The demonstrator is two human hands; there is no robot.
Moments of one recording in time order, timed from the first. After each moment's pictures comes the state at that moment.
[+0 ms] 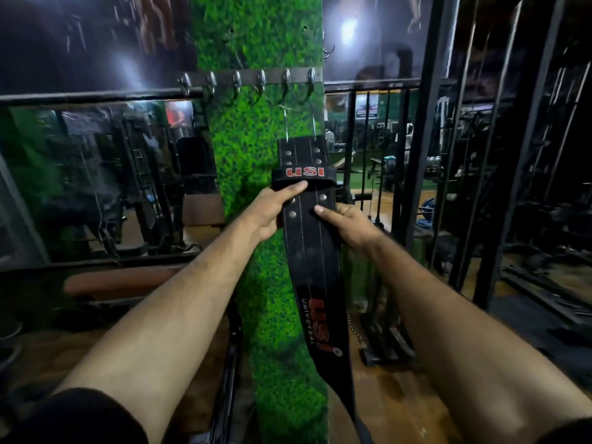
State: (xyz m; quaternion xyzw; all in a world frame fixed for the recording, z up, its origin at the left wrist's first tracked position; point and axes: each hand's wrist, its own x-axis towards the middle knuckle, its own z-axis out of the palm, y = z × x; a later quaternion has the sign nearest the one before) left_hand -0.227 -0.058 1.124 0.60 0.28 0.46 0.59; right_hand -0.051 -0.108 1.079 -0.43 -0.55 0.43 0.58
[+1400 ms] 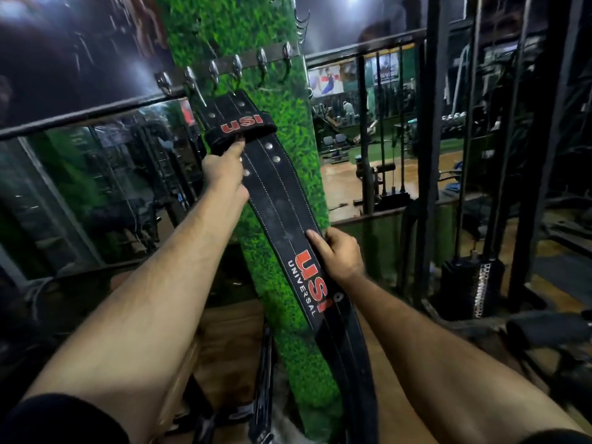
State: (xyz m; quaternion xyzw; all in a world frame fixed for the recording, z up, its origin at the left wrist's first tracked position) left_hand -0.235 -0.038 1.177 0.42 0.39 0.70 0.43; right_hand -0.068 -0.124 0.985 -0.57 -0.56 0.11 0.59
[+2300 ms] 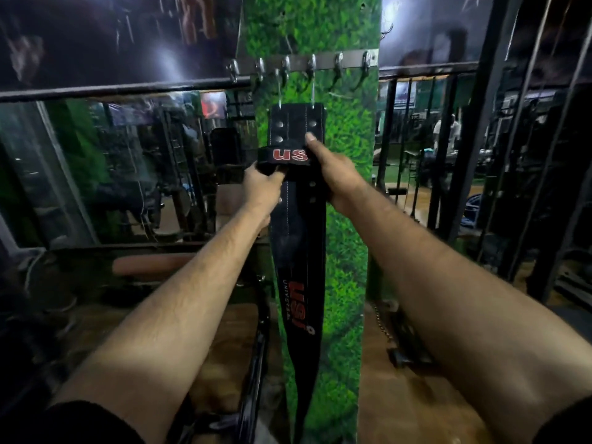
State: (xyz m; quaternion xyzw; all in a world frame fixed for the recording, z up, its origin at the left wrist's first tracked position) left_hand -0.301 -0.028 1.141 0.56 0.39 0.66 0.31; right_hand -0.167 -0.068 1.165 -0.41 -0.50 0.43 0.63
